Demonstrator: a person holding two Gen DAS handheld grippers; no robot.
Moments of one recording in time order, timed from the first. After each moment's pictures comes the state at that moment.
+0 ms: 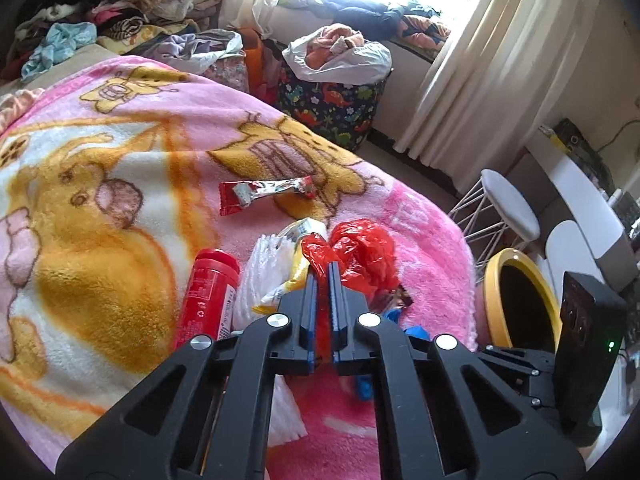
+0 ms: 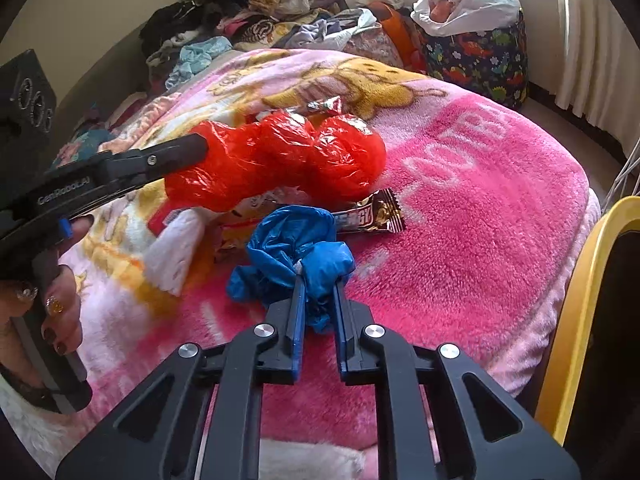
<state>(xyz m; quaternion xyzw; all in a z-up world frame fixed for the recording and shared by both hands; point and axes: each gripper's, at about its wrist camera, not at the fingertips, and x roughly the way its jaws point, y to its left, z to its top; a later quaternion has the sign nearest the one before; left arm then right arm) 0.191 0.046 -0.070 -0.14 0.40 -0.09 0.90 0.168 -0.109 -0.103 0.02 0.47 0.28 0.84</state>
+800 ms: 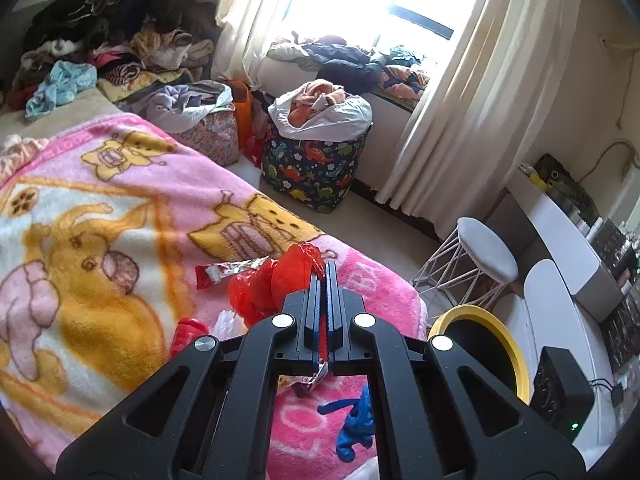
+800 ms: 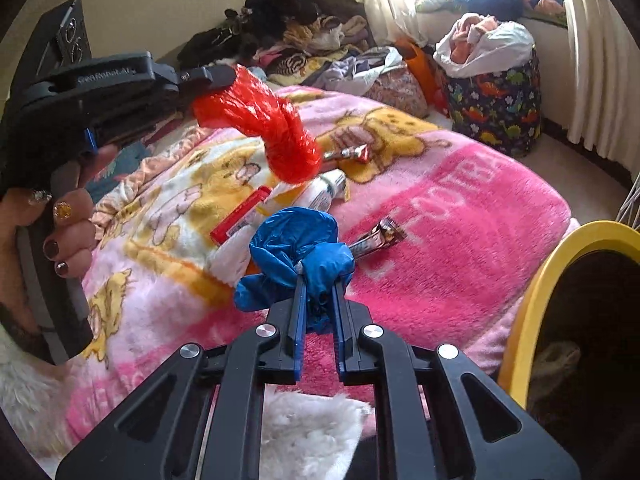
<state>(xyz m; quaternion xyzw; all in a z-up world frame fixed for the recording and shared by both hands) 0.180 0.018 0.015 -0.14 0.31 -0.09 0.93 0.129 -0.147 -0.050 0.03 0.40 0.32 0.86</state>
